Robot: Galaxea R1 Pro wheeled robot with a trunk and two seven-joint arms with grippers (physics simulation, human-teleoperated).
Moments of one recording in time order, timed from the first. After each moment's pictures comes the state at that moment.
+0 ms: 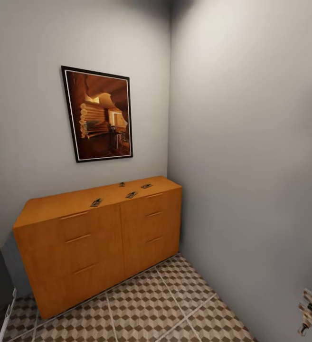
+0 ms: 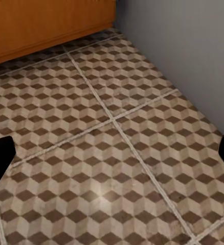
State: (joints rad) left arm 0.00 0.05 0.00 -0.60 0.00 -0.17 0.00; right arm -0.01 0.02 0.01 -0.65 0.01 -0.30 -0.01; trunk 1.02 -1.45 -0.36
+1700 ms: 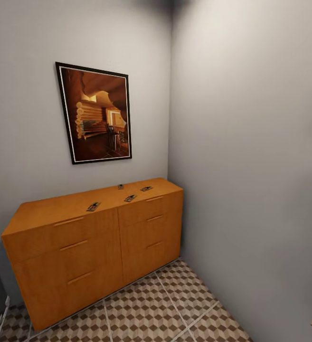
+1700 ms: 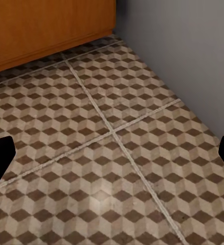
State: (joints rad) left arm 0.00 0.05 0.00 -0.59 0.00 -0.17 0.00; right arm -0.01 0.02 0.01 -0.65 0.01 -0.30 -0.01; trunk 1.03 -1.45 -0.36
